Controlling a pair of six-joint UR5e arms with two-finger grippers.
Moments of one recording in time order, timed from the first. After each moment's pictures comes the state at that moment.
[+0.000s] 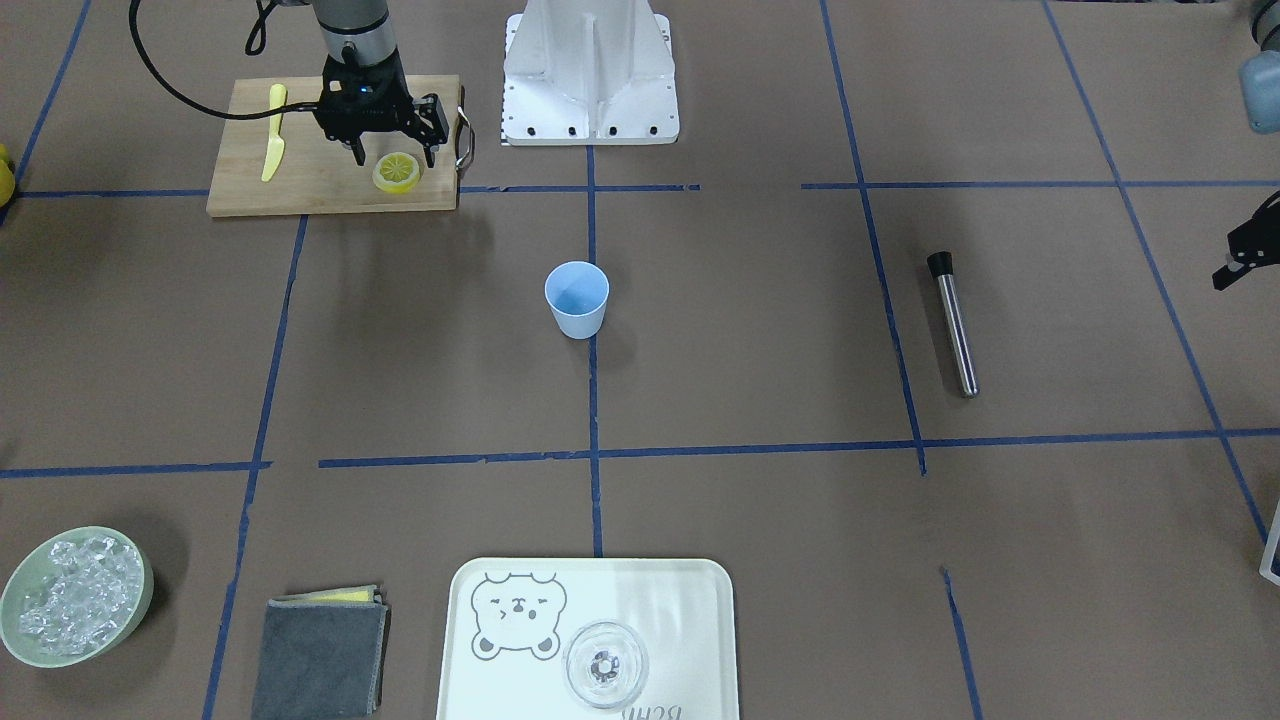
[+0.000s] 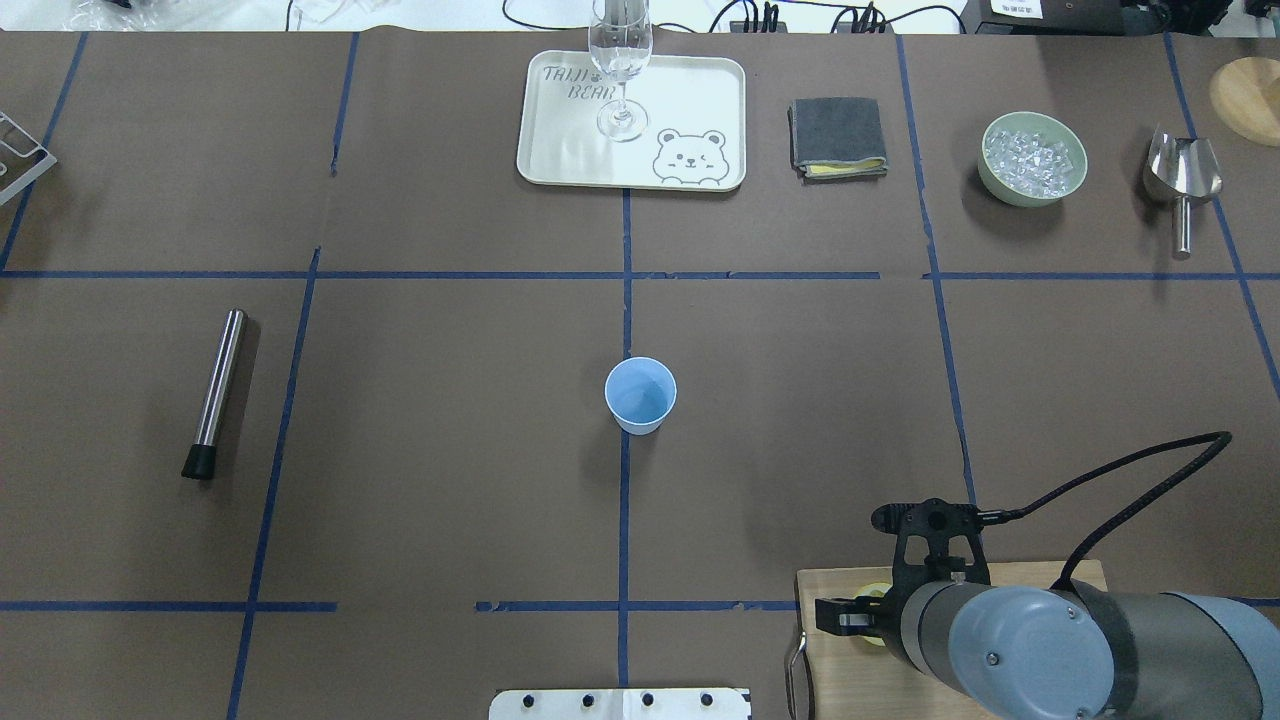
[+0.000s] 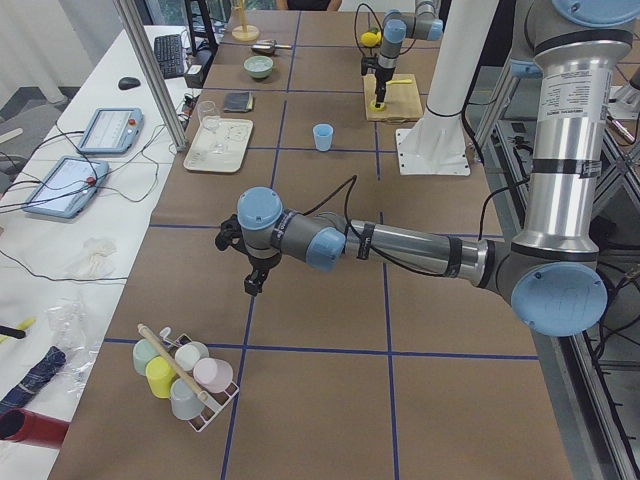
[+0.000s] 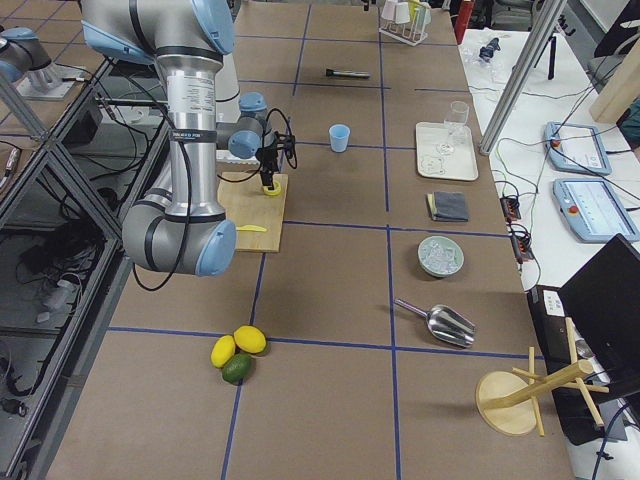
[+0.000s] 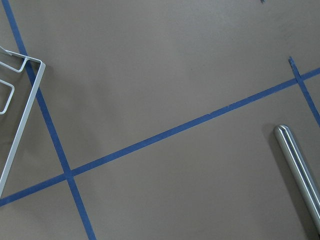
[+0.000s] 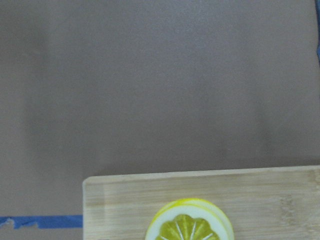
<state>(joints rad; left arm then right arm) -1.41 -1.59 -1.70 -1.80 -2.43 0.01 0.10 -1.54 2.19 -1.49 1.53 1.53</state>
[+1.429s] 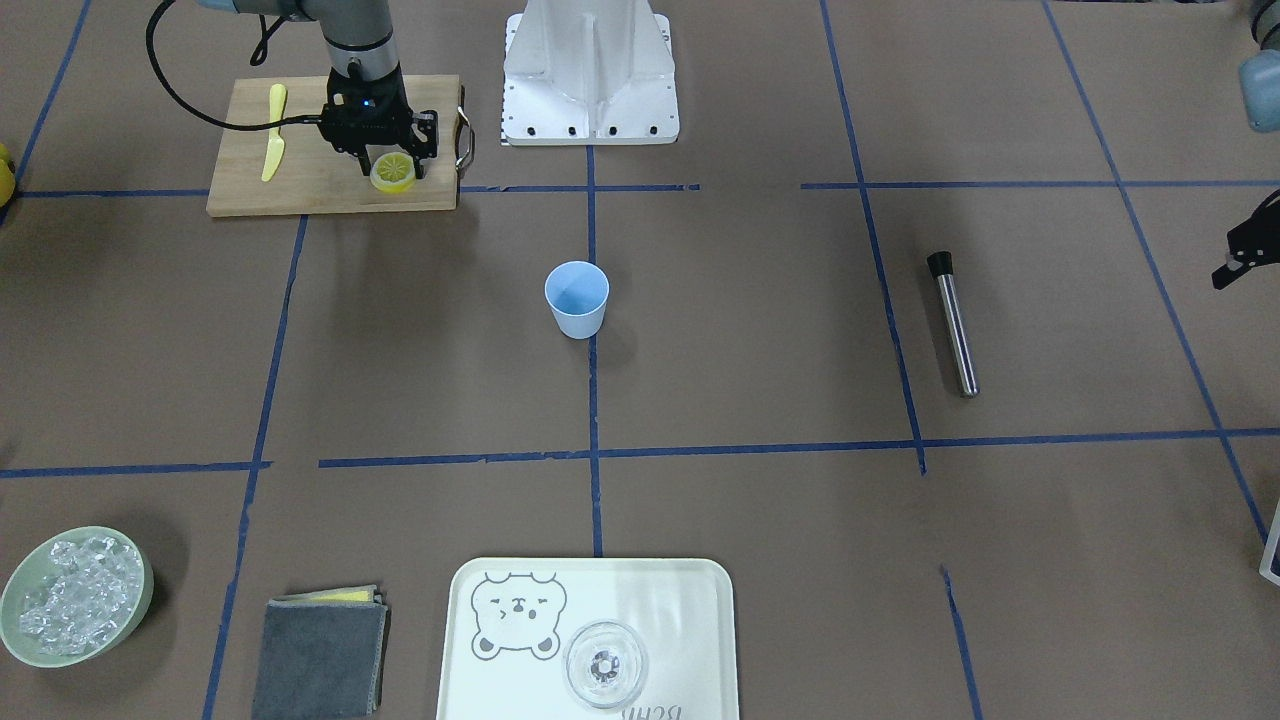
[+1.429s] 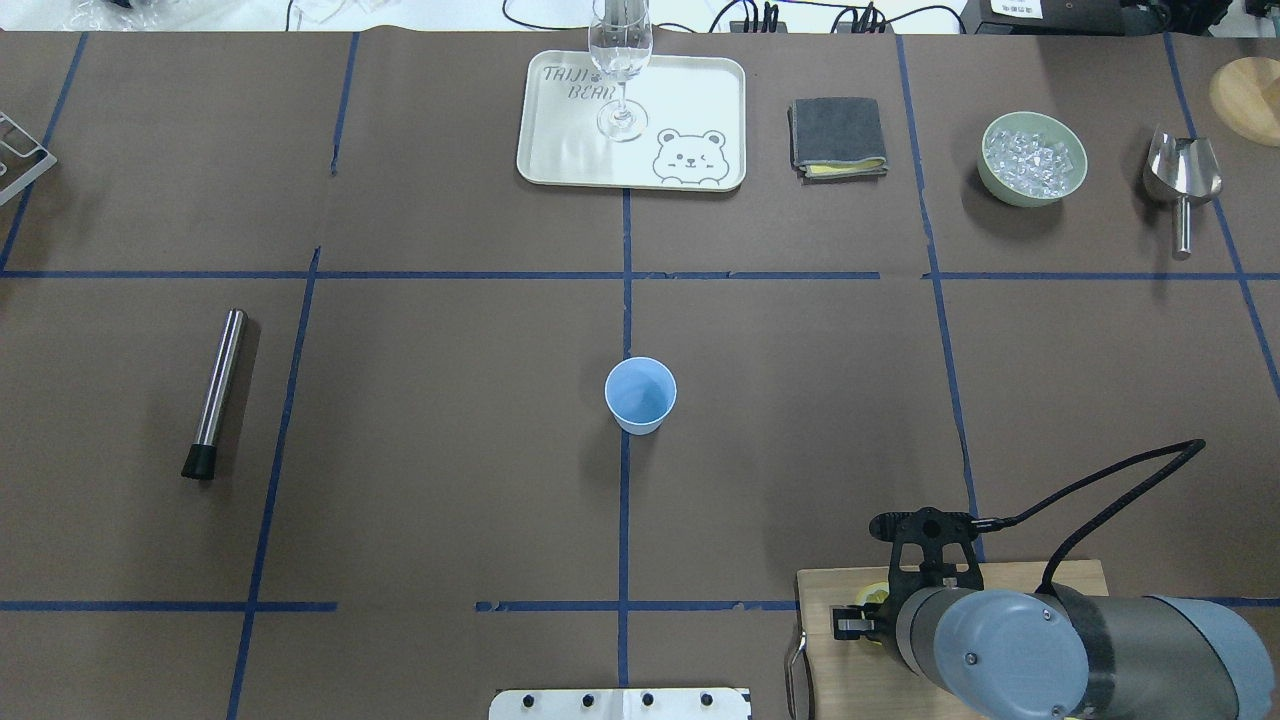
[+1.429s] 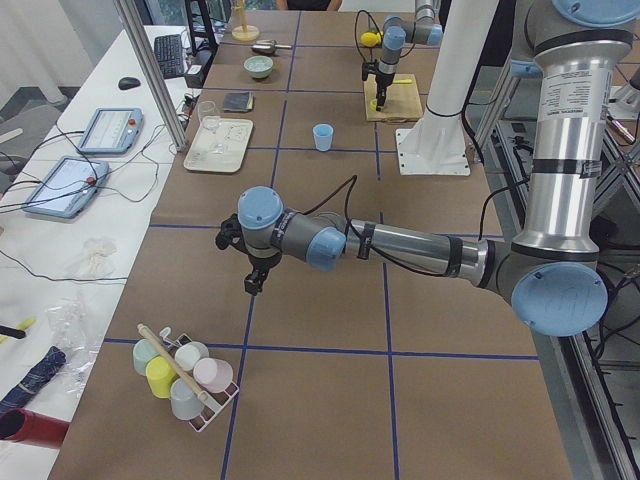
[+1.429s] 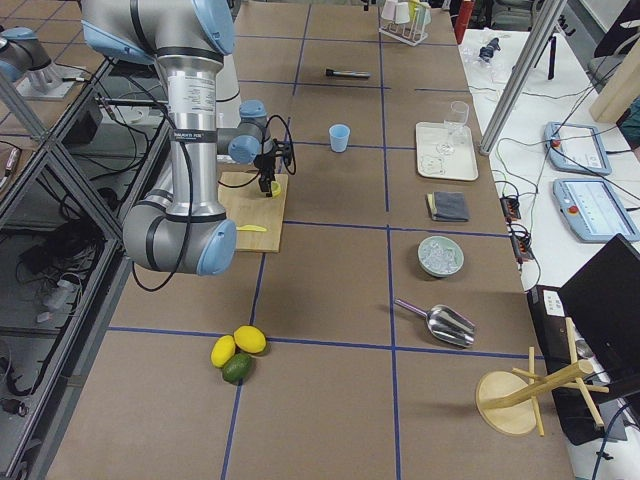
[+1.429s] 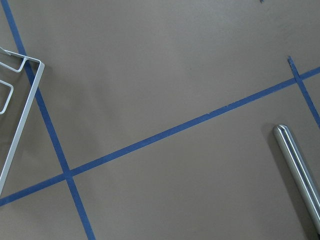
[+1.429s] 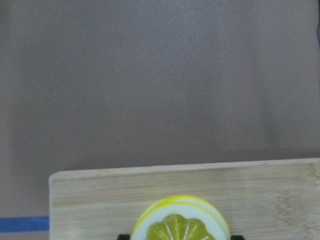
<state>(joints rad) -1.41 -1.59 -1.70 -1.80 -2.44 0.01 0.10 -1.53 2.14 -1.49 1.54 1.53</state>
